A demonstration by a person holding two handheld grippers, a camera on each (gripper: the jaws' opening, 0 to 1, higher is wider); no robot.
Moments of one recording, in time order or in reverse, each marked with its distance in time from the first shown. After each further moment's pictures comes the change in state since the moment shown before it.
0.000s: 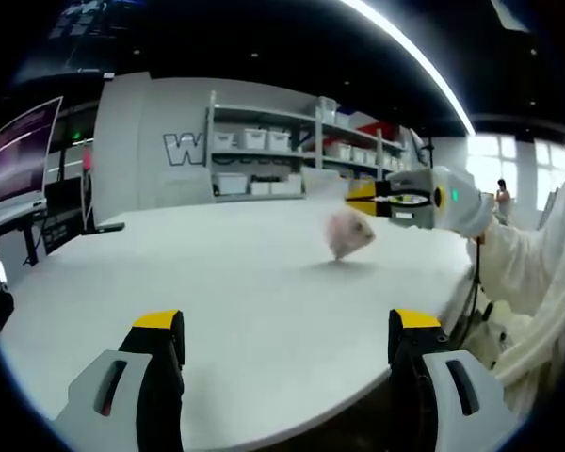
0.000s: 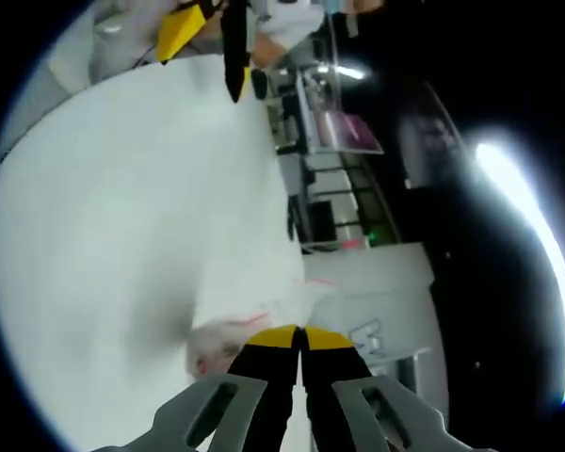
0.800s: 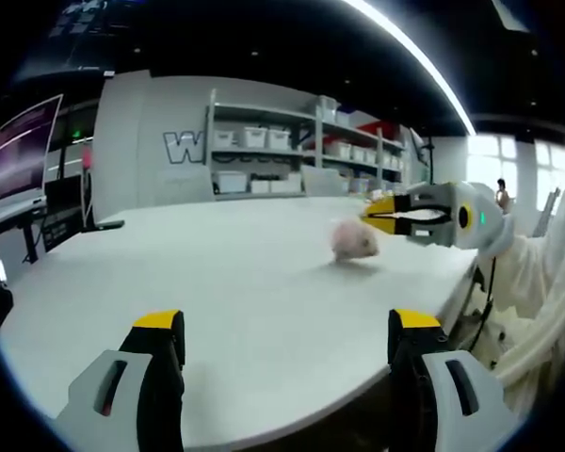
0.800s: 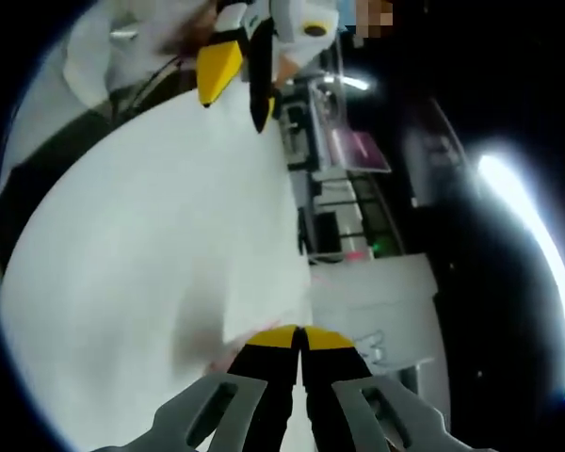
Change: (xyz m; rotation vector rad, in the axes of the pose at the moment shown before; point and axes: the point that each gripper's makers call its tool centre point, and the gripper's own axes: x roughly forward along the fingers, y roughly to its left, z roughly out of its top) left arm -0.001 -0.002 0.000 -0.004 0.007 -0.003; right arm -0.026 0.024 0.028 -0.012 -0.044 0.022
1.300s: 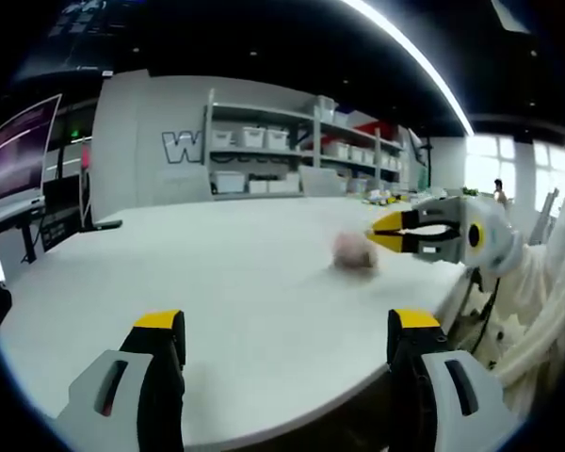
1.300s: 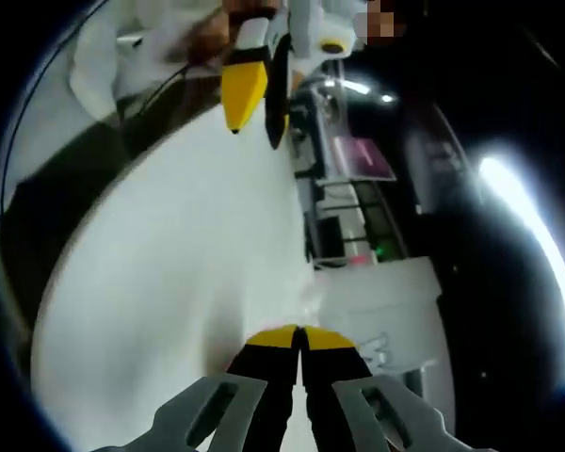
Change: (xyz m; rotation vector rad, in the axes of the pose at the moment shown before) left arm 0.000 -0.002 0.002 -0.001 -0.001 -0.007; right arm -0.009 0.022 0.016 0.012 -0.021 0.014
